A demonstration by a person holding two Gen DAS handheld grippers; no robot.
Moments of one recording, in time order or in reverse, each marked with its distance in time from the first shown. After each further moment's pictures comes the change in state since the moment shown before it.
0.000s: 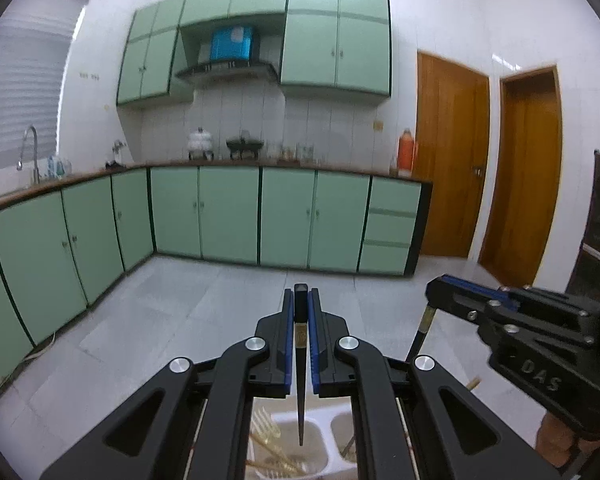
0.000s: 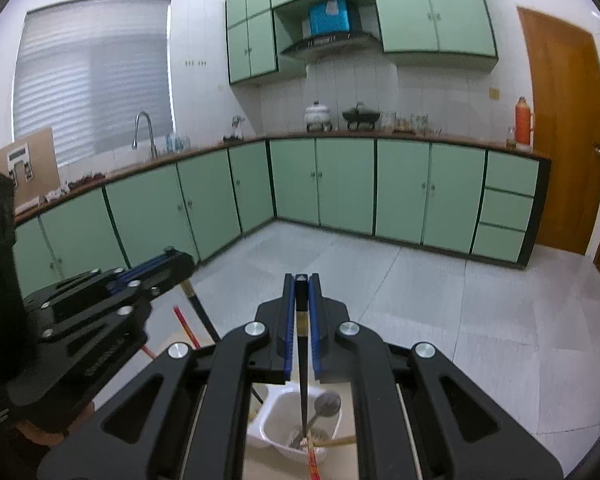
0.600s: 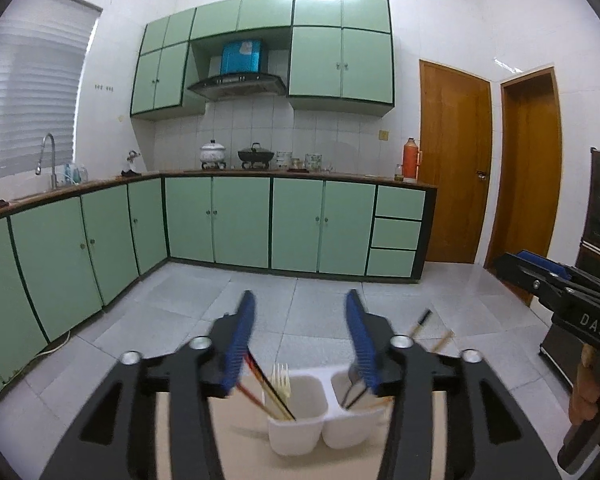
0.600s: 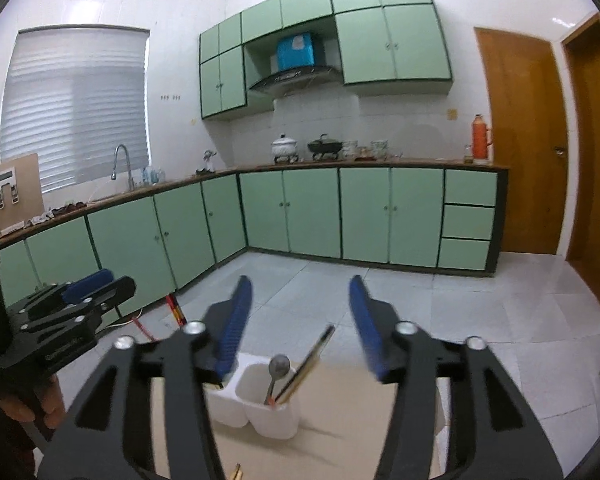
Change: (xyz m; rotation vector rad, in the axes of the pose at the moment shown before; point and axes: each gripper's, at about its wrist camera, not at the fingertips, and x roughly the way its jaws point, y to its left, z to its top) left arm -0.086 -0.013 -0.029 0.013 -0.069 0.047; right arm -0.107 -0.018 -0.048 0.050 -0.160 -0.117
